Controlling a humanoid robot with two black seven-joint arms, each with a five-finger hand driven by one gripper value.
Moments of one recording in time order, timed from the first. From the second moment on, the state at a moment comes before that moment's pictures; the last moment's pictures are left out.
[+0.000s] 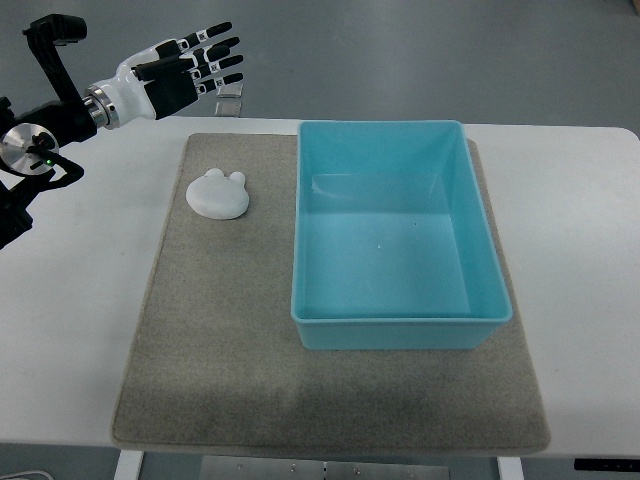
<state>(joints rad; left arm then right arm) -1.05 0.43 -0.47 -0.55 -0.15 -0.61 0.05 0.00 0.00 0.00 0.14 -0.05 0.04 0.07</state>
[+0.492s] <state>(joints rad) -1.05 0.46 -0.47 -0.55 -0.15 -0.61 0.05 0.00 0.00 0.00 0.14 -0.05 0.04 0.07</state>
